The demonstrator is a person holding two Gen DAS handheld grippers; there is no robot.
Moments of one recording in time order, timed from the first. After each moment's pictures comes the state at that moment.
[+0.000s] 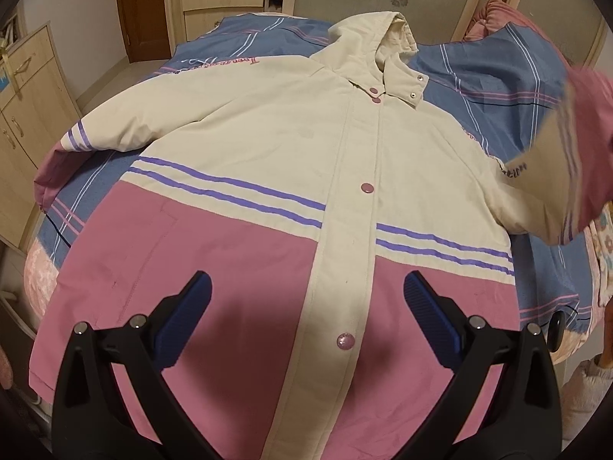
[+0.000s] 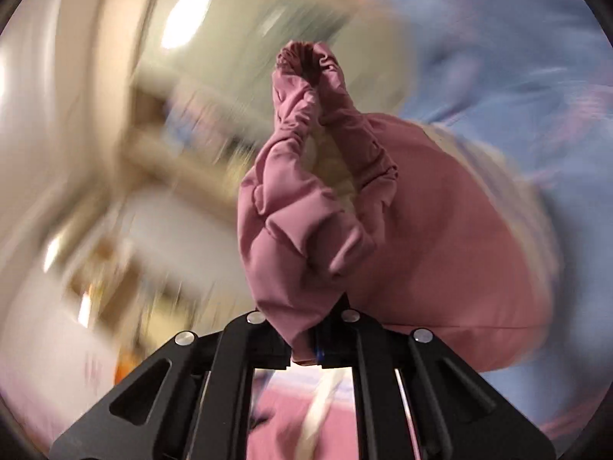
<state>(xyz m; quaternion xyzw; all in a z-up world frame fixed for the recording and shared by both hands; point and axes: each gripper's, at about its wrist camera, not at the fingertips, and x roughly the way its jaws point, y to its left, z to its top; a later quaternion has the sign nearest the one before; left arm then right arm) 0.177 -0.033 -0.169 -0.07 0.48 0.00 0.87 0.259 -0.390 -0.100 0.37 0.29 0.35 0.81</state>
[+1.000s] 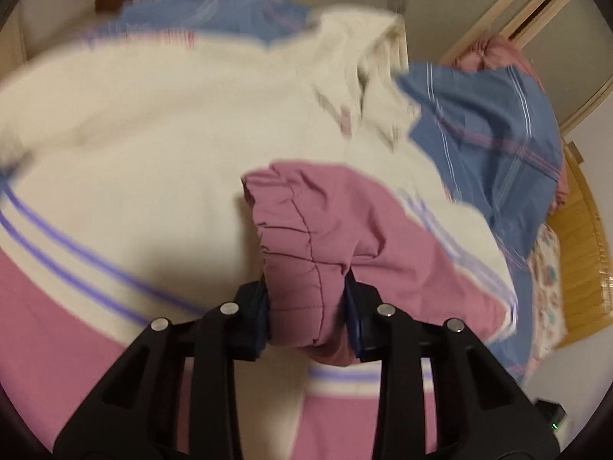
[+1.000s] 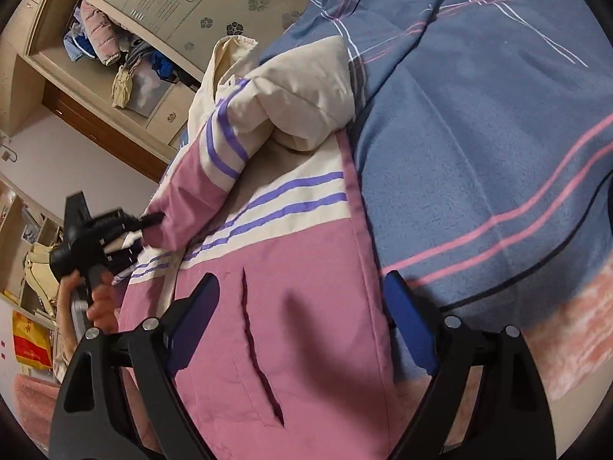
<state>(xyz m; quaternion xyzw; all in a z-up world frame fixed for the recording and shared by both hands) 0.315 -0.047 -0.203 -0.18 0.46 -0.06 0.86 0.135 -0.393 -0.250 0.32 0.42 0.12 0.84</state>
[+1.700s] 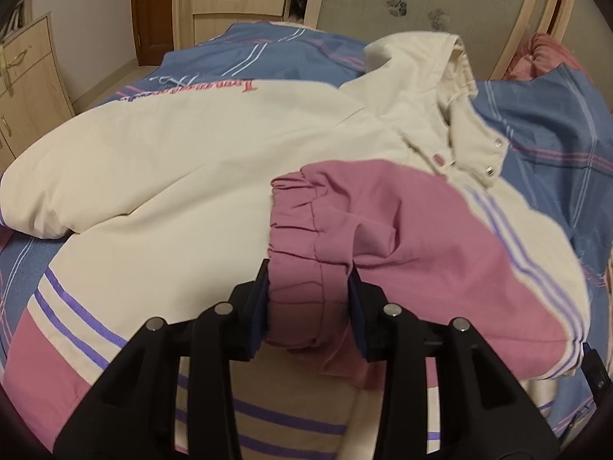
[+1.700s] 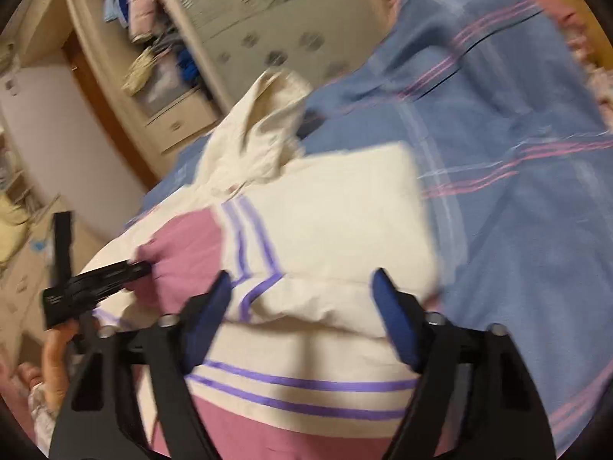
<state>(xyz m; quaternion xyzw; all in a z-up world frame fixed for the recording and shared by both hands) 0.352 -0.013 -0.243 -0.10 0.45 0.04 0.89 0.278 -0.317 -0.214 0.18 0.38 0.09 0.90</state>
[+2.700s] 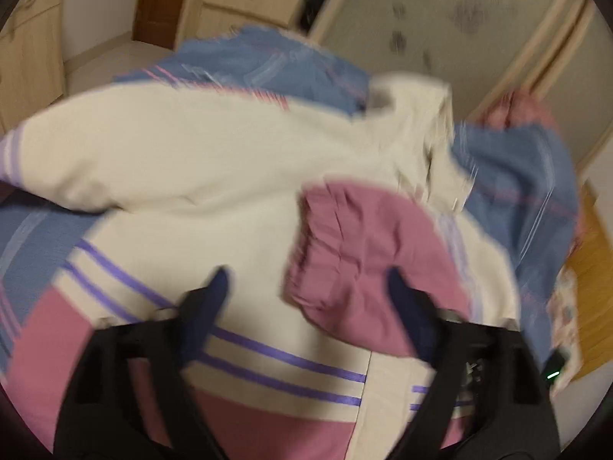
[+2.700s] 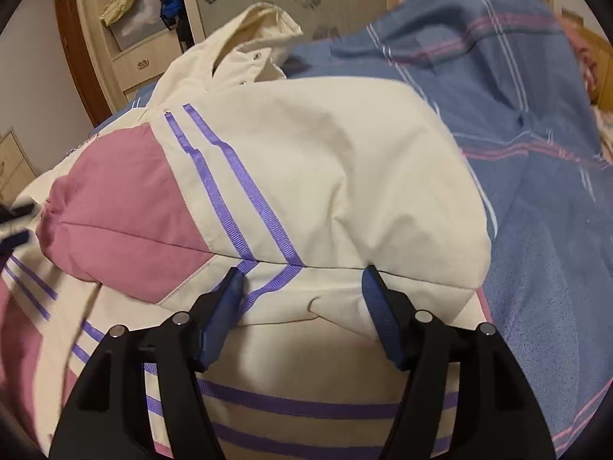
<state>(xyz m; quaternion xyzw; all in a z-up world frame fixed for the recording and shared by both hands) 0.292 0.084 -0.202 -0.24 0.39 -0.02 0.89 0.281 -0.273 -0.274 0.06 0.39 0.01 0.92</state>
